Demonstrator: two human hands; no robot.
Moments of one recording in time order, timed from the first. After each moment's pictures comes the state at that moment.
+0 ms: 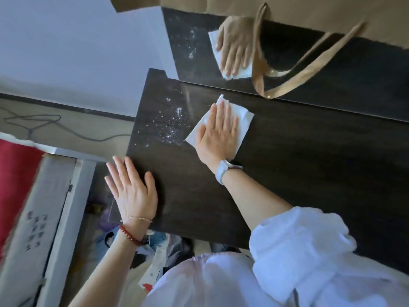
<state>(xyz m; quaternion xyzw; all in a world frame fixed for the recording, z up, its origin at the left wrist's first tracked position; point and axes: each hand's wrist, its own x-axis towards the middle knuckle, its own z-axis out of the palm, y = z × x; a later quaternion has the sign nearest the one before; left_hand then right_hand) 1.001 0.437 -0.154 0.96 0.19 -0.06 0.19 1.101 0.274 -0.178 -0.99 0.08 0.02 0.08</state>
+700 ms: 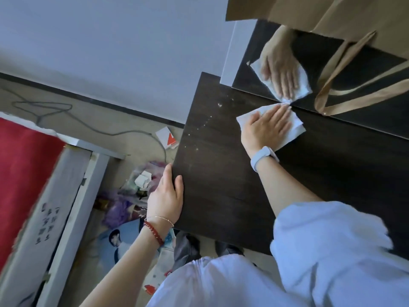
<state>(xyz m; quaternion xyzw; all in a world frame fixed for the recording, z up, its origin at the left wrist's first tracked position) 1.009 0.493 -0.149 0.92 0.17 -0.15 0.32 1.147 0.304 -0.171 -0.96 0.28 0.01 0.10</state>
